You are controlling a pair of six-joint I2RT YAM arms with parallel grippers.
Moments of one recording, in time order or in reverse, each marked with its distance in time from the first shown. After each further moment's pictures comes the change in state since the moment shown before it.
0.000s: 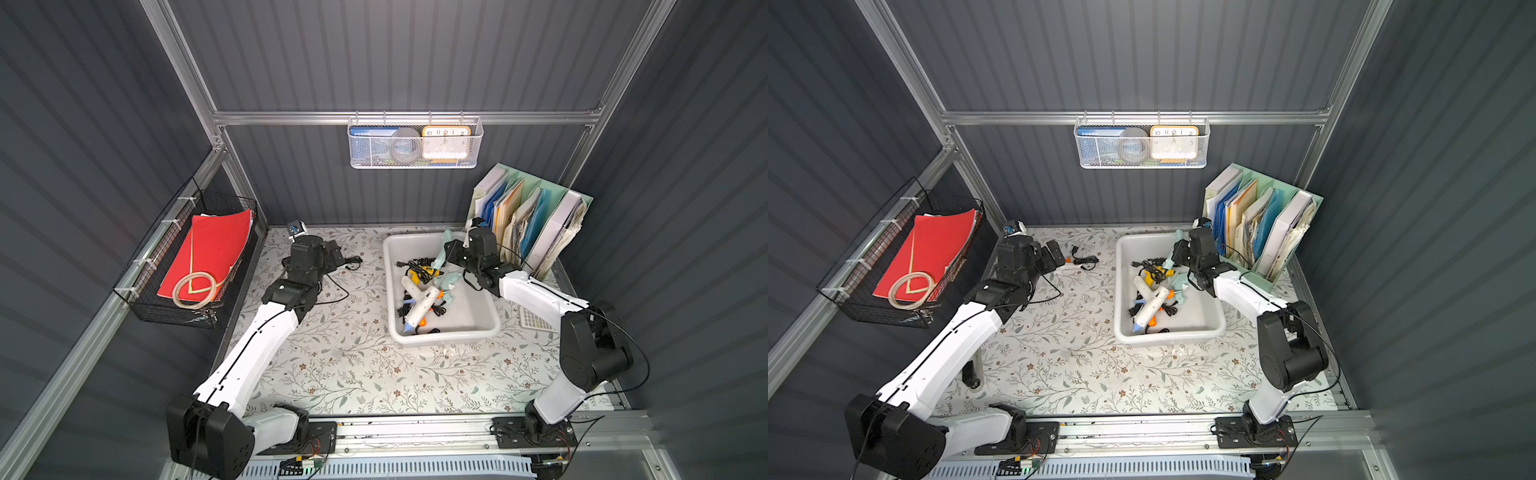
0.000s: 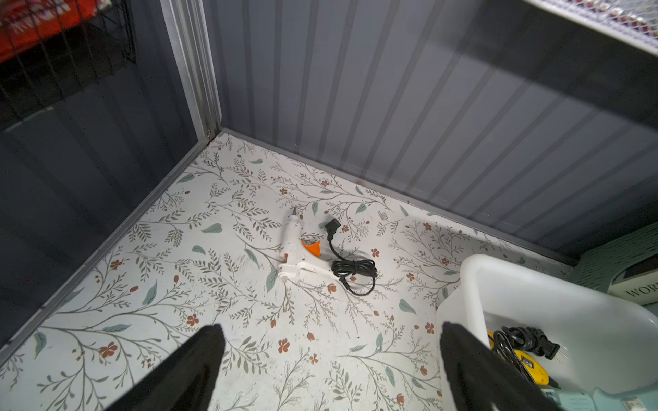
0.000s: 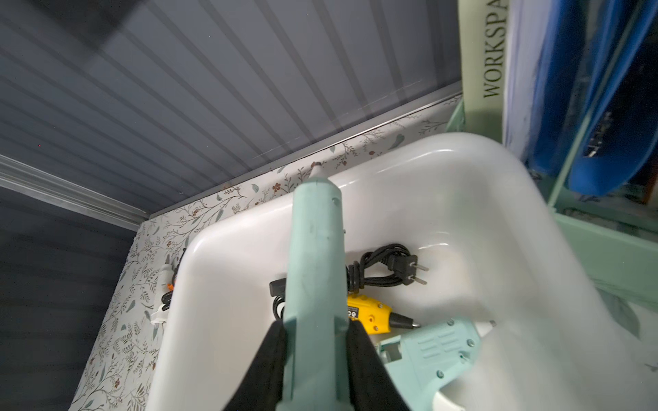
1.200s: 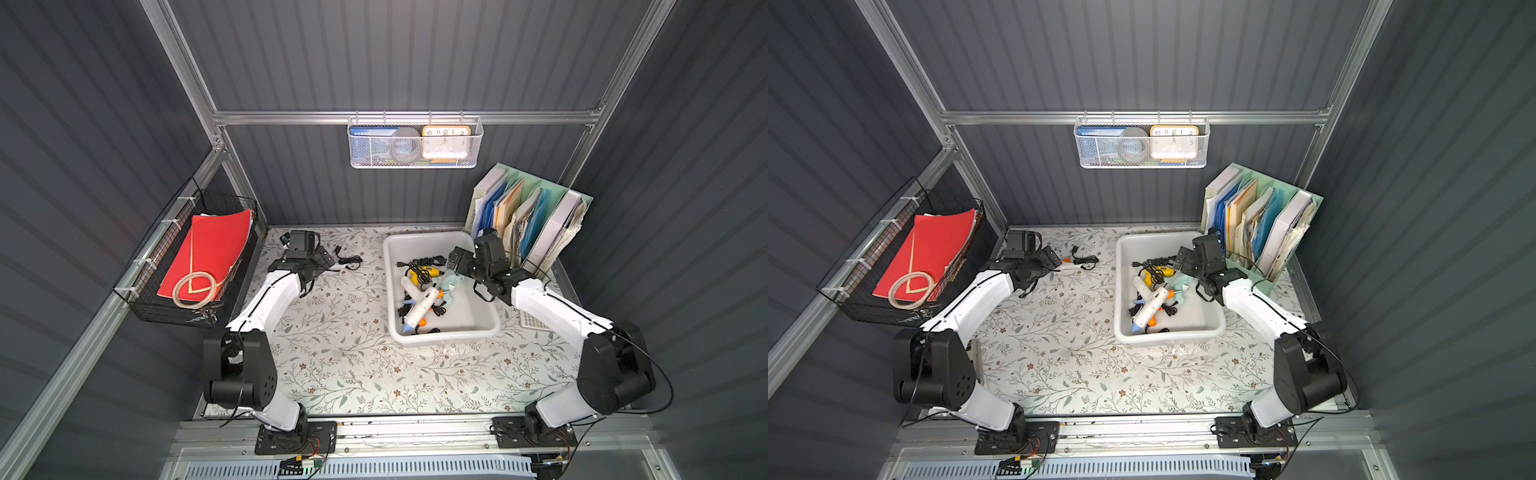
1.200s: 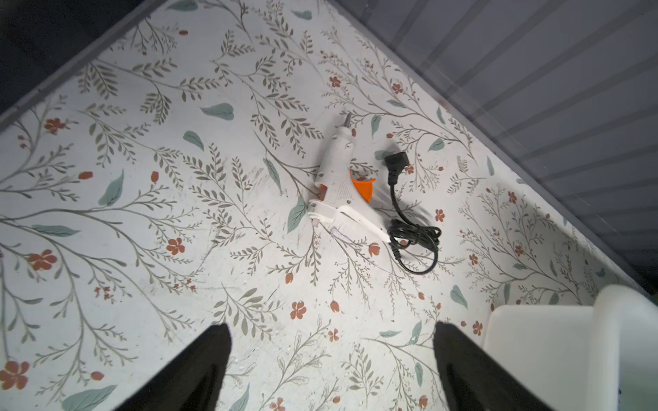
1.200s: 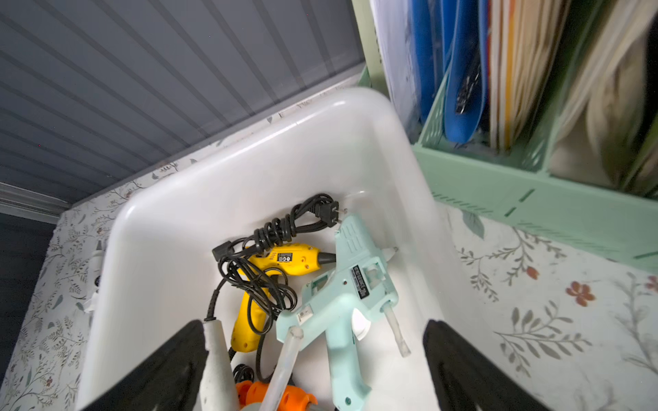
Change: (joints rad) left arm 0.210 0.352 0.112 -0.131 0.246 -0.226; right arm 0.011 -0.191 -0.063 -0.249 0.143 -0.021
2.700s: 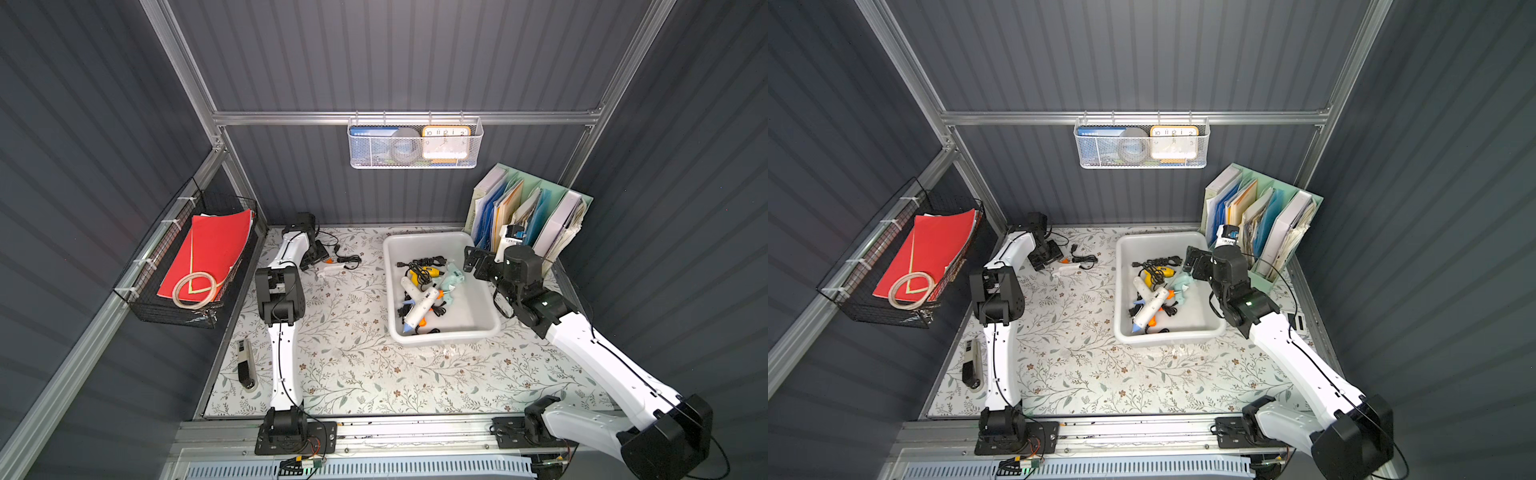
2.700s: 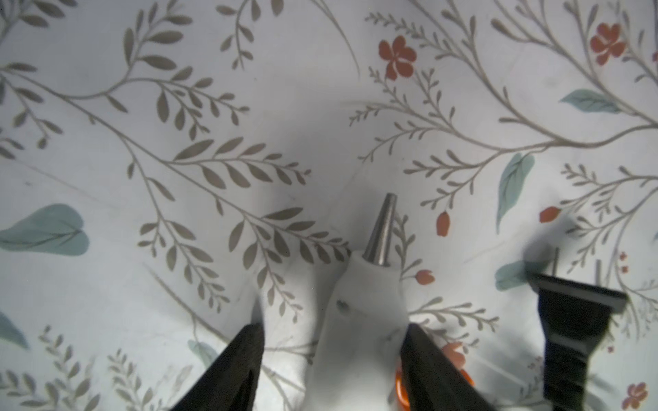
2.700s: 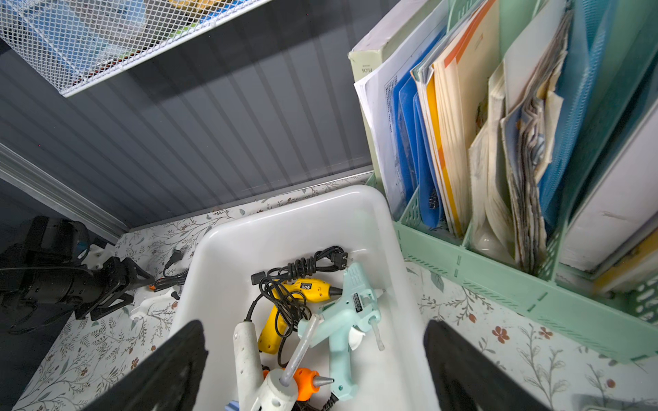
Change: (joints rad) left arm 0.099 0.879 0.952 -0.435 0.079 0.148; right arm 0.058 -0.349 -0.116 0.026 0.101 -0.145
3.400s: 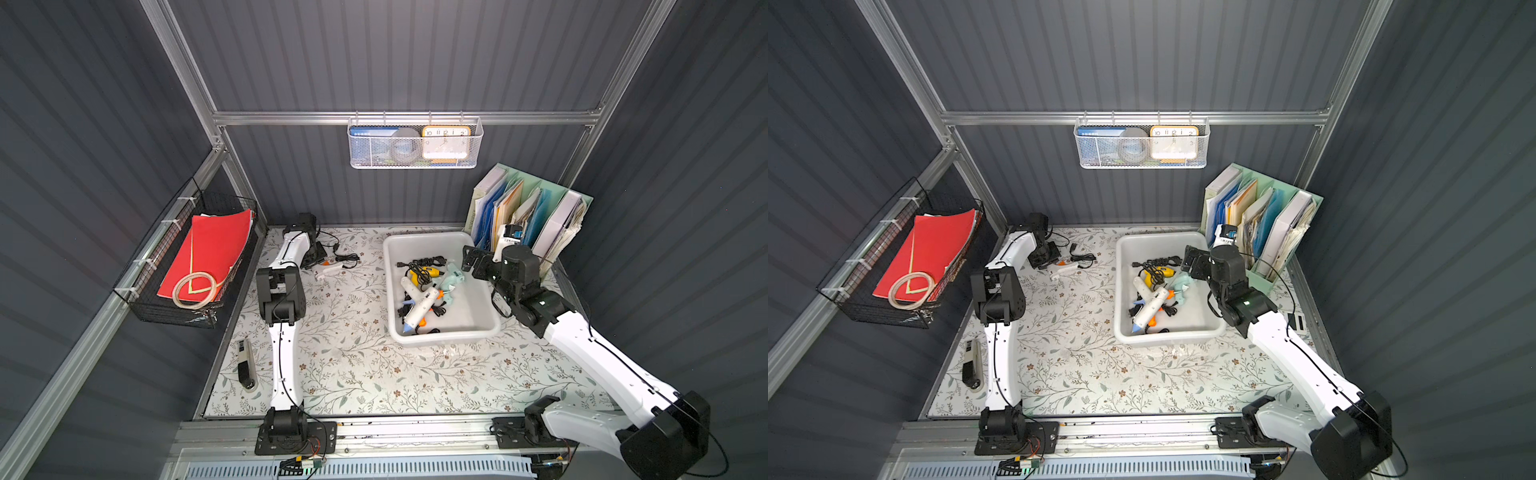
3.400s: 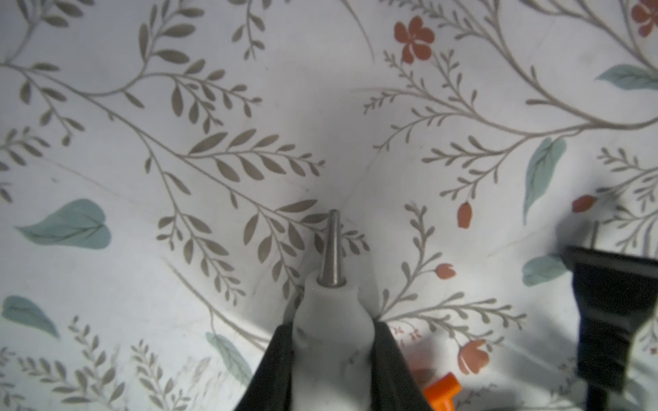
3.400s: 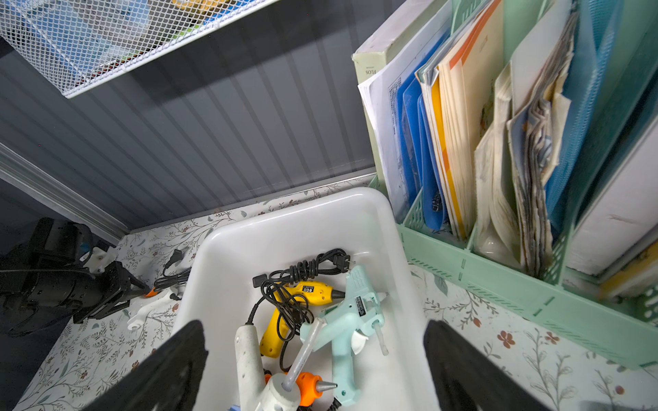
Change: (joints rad) left arm -0.001 0.005 -0.002 -0.015 -0.018 0.031; right arm 0.008 0.012 0.000 0.022 0.010 0.000
